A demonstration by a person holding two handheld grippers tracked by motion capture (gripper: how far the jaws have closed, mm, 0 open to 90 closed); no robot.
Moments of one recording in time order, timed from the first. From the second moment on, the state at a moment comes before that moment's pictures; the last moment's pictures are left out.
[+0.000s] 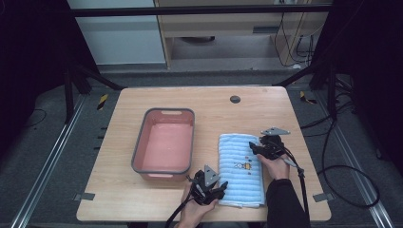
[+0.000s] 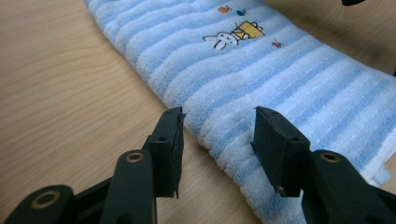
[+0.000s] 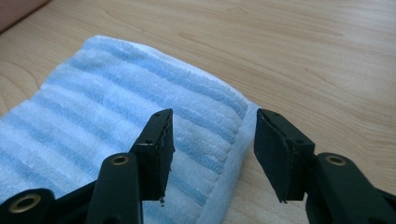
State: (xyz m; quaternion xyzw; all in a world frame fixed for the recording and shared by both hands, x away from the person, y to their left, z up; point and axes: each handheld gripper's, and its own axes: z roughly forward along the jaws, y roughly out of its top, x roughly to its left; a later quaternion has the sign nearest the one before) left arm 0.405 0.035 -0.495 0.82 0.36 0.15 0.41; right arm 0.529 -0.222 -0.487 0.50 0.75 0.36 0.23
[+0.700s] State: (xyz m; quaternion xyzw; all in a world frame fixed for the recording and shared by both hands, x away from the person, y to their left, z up) left arm 0.403 0.027 -0.502 0.83 0.37 0.15 0.38; right arm 0.531 -0.220 -0.498 0.51 0.76 0.35 0.20
